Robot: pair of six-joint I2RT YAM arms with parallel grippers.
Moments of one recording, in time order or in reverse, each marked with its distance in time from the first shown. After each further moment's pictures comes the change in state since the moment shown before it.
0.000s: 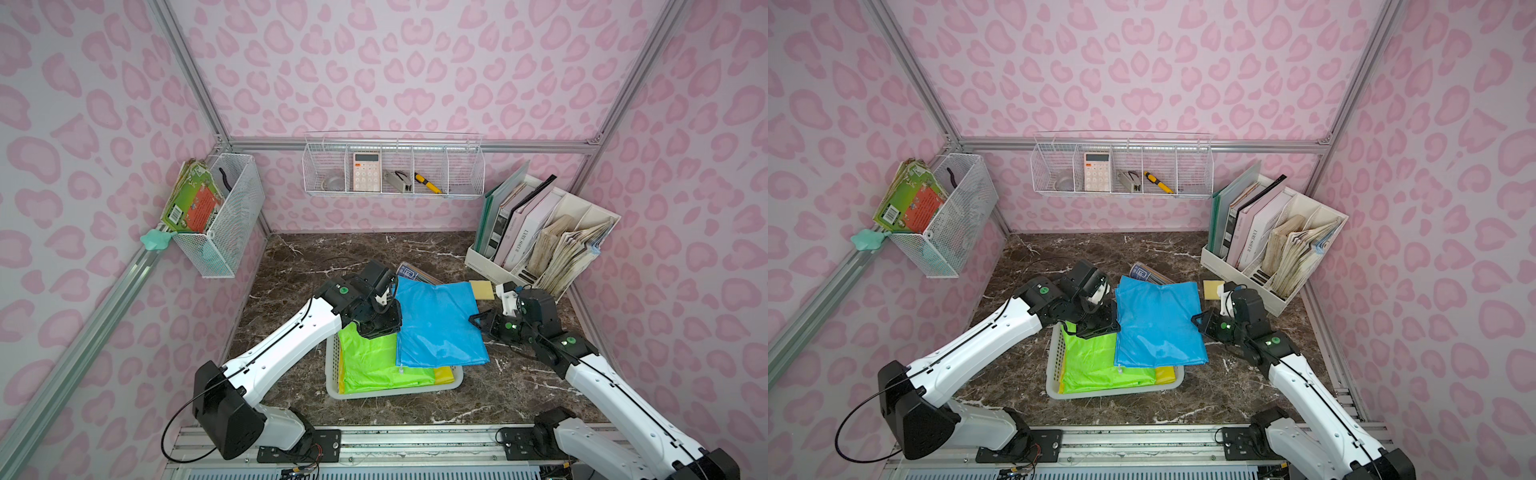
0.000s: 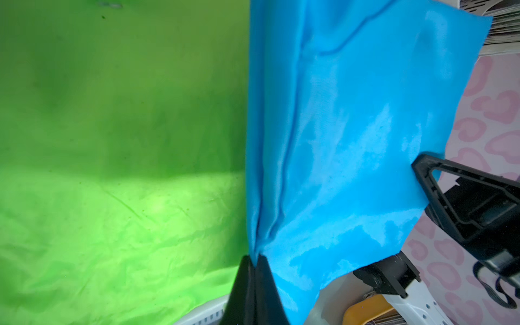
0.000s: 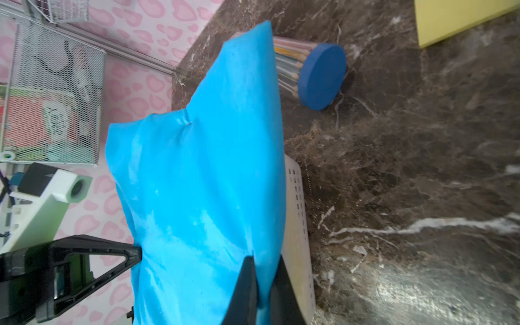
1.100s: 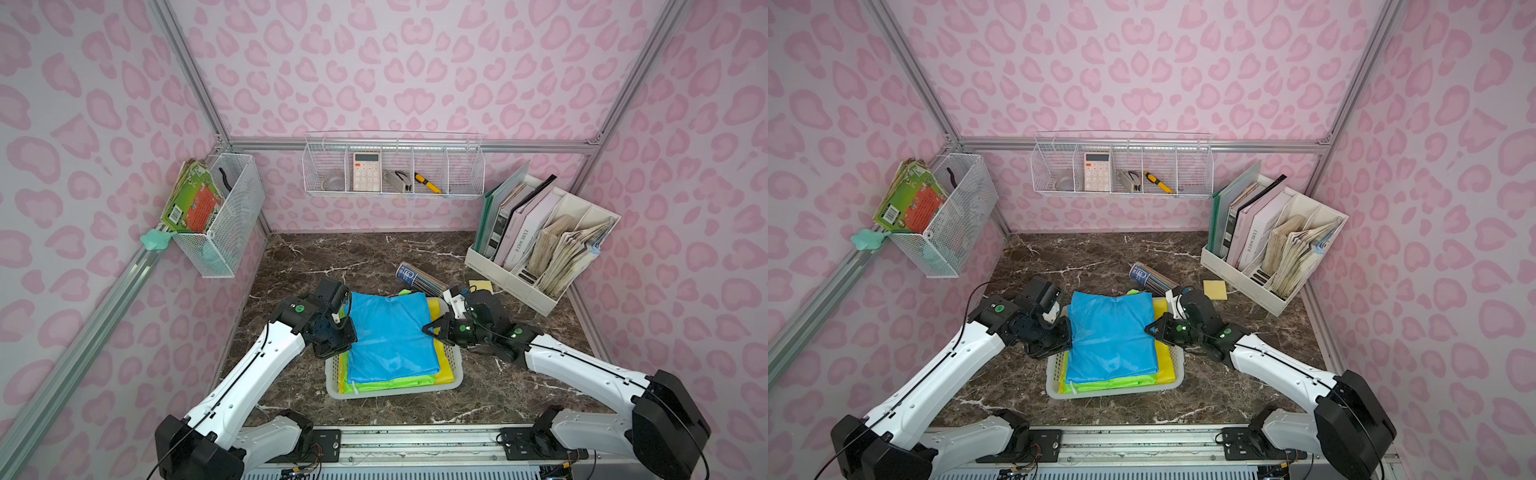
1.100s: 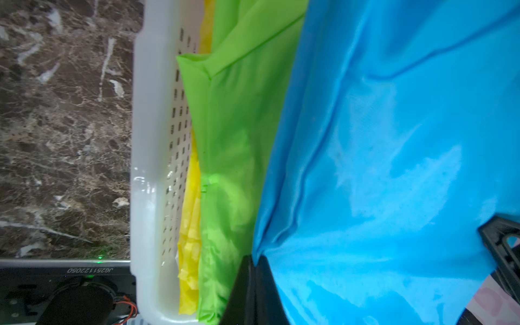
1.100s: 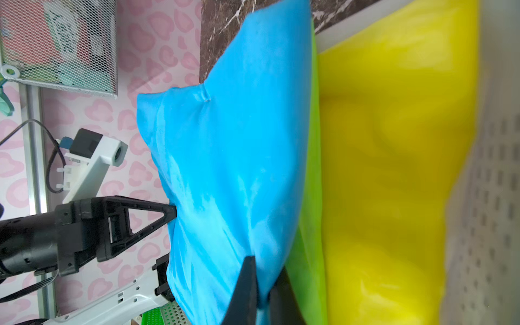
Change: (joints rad) left arm 0.267 -0.241 -0.270 -0.174 -0.104 0.073; right arm 0.362 0.323 0.011 0.344 0.008 0.167
